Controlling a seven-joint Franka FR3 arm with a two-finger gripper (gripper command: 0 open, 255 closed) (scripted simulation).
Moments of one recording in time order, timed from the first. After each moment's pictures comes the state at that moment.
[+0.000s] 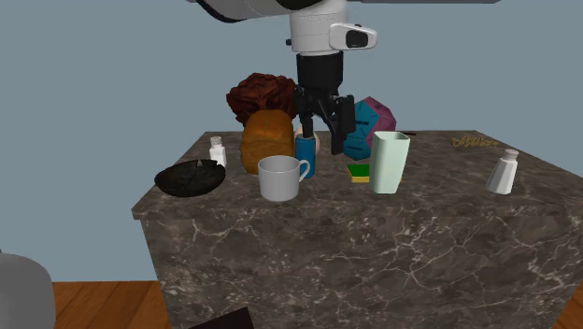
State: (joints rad) arm 0.14 -0.36 0.33 -2.20 0.12 1.97 0.32
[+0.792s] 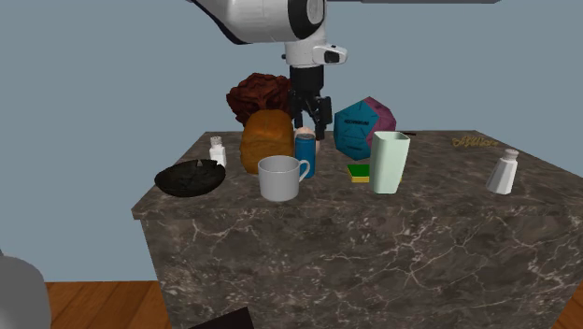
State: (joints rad) arm 0.20 0.05 0.50 -1.85 -0.04 2.02 0.60
